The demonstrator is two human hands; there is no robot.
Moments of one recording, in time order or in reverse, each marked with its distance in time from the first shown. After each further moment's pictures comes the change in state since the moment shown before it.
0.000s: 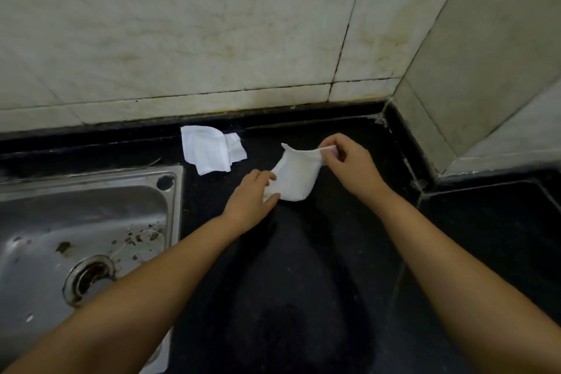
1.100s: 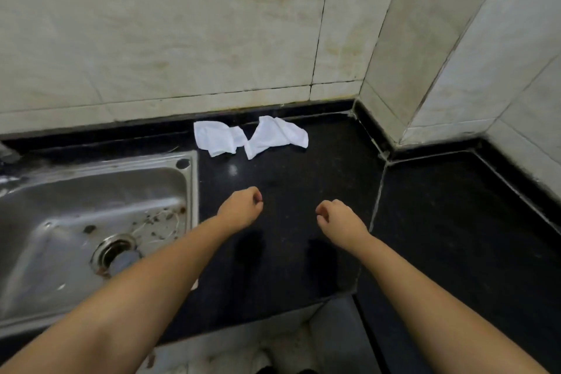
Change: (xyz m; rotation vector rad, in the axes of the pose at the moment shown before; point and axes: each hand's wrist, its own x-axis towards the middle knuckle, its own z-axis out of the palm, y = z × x) left_hand -0.139 0.018 -0.017 0.049 -0.140 -0.171; right_hand -0.199 0.009 0.043 -0.570 -0.211 0.282
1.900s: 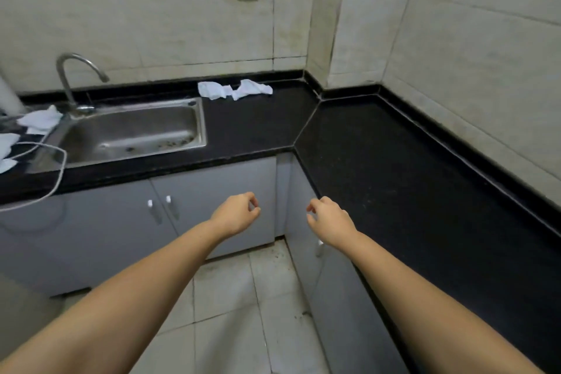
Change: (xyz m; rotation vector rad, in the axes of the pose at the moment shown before) left_hand -0.486 0.041 0.135 0.084 0.013 0.100; right_hand -0.491 0.059 0.105 -0.070 0.127 -0.034
